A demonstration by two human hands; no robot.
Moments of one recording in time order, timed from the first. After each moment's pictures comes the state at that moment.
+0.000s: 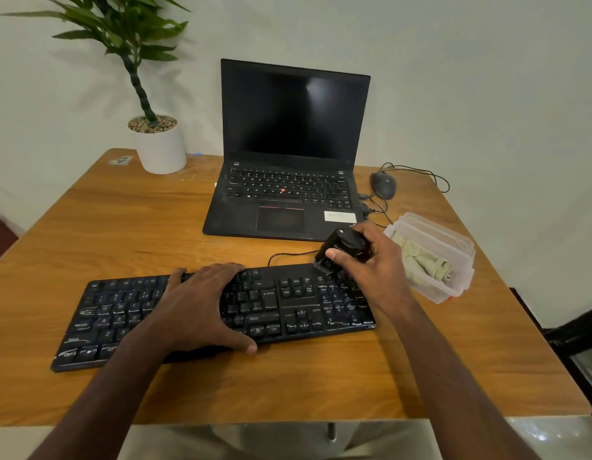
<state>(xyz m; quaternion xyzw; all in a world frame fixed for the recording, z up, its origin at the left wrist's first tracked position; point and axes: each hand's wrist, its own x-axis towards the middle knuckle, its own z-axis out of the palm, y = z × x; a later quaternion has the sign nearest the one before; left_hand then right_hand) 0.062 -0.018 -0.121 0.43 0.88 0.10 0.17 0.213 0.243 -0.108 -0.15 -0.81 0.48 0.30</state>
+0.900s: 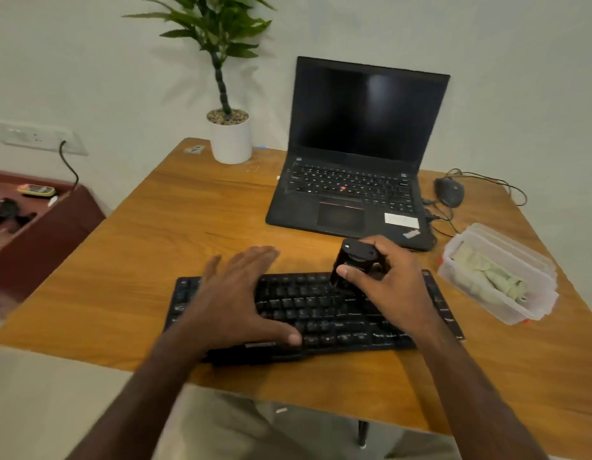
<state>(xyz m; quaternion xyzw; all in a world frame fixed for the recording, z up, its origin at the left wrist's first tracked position) 0.081 -0.065 -0.110 0.38 0.90 0.19 0.10 0.191 0.181 -0.105 -0.10 -0.87 0.44 0.21</state>
